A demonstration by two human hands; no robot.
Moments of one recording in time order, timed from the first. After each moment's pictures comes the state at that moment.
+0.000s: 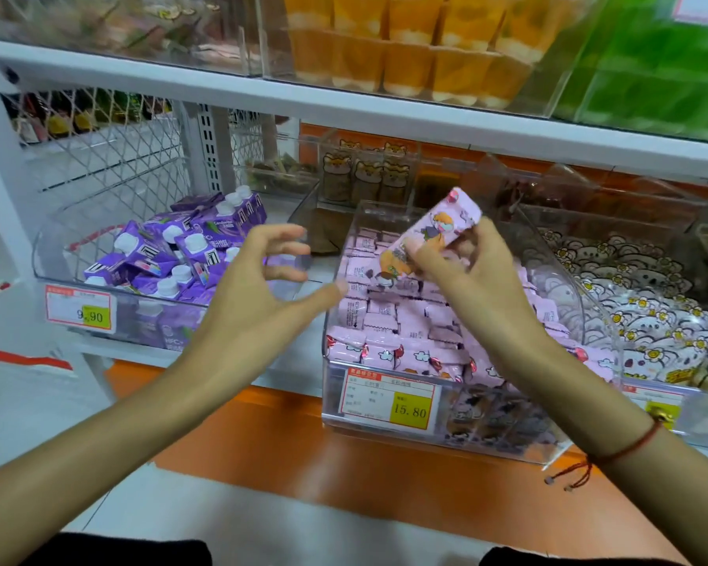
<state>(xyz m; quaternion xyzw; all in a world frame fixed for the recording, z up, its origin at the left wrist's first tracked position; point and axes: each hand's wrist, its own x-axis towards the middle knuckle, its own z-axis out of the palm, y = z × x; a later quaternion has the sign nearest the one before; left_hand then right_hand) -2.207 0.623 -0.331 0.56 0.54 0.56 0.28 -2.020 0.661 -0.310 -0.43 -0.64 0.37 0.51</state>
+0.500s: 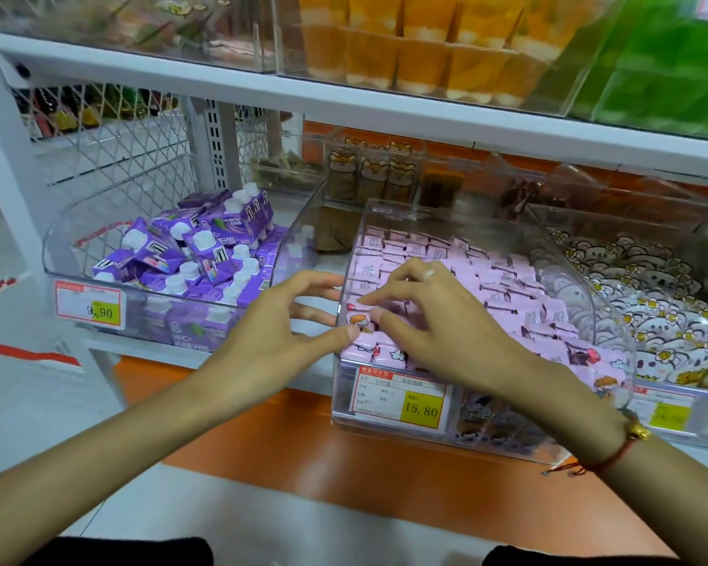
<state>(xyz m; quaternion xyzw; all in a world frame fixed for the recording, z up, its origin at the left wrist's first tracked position) -2.213 0.623 -0.356 0.63 0.48 0.50 0.36 -2.031 0.662 -0.332 -0.44 -0.87 0.06 0.22</state>
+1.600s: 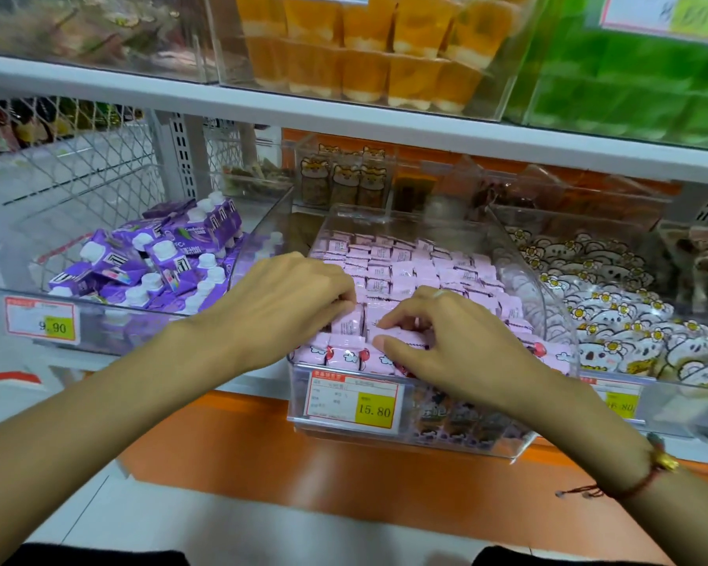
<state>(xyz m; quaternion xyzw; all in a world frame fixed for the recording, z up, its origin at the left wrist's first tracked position) -2.187 0.659 -0.324 0.86 0.45 0.18 -0.13 -1.983 0.645 -0.327 -0.51 -0.84 0.06 0.18</state>
